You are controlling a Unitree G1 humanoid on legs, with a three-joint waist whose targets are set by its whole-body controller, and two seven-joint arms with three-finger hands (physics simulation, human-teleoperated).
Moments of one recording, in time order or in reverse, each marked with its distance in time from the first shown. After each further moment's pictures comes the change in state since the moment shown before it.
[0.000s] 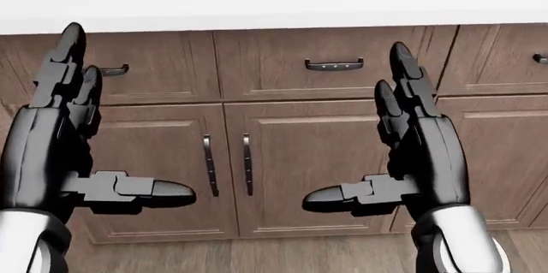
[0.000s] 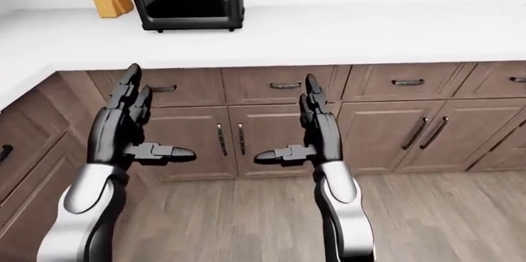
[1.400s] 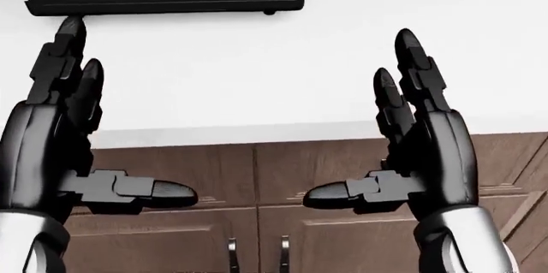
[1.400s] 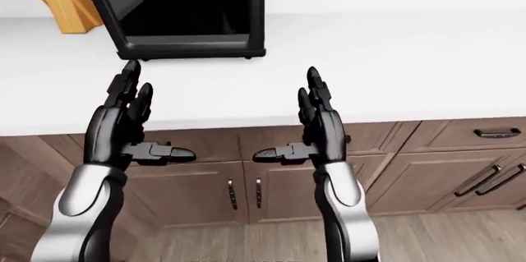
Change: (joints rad) left arm -0.002 0.000 -0.005 -0.045 -0.017 0.018 -0.005; right arm 0.009 -0.003 -0.001 -0.066 0.100 -0.004 -0.025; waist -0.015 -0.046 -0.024
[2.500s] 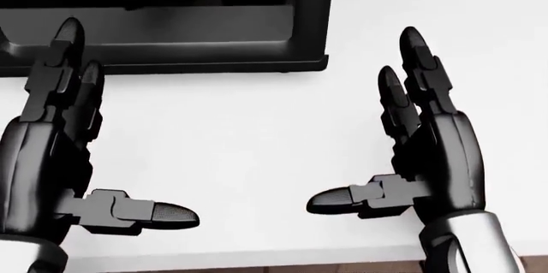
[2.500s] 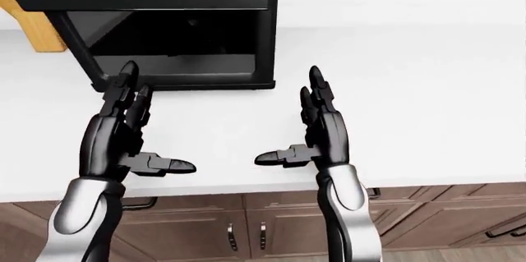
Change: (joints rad) left arm 0.091 -0.019 -0.021 -0.052 0.016 -0.109 -0.033; right arm 0.021 0.004 -0.008 -0.028 -0.029 -0.015 0.028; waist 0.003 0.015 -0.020
